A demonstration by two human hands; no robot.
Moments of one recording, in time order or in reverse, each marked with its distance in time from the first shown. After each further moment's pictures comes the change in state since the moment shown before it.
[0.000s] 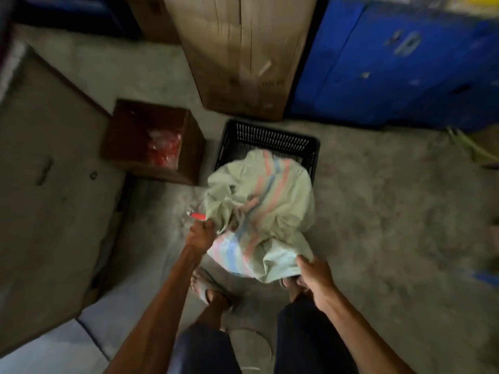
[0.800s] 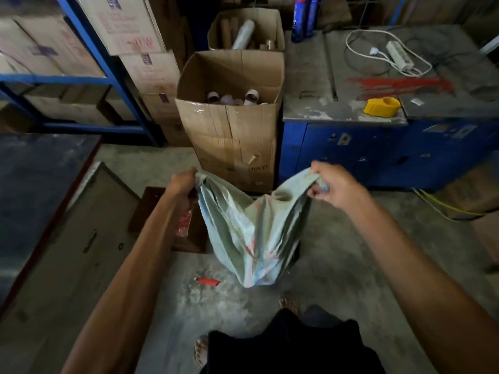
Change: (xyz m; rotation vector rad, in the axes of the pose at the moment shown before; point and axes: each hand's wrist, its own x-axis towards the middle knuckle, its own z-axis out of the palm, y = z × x) left_hand -0.143 0.233 -0.125 -0.444 0.165 0.306; right_hand -0.141 -0.257 -0.188 0.441 -0.236 -0.393
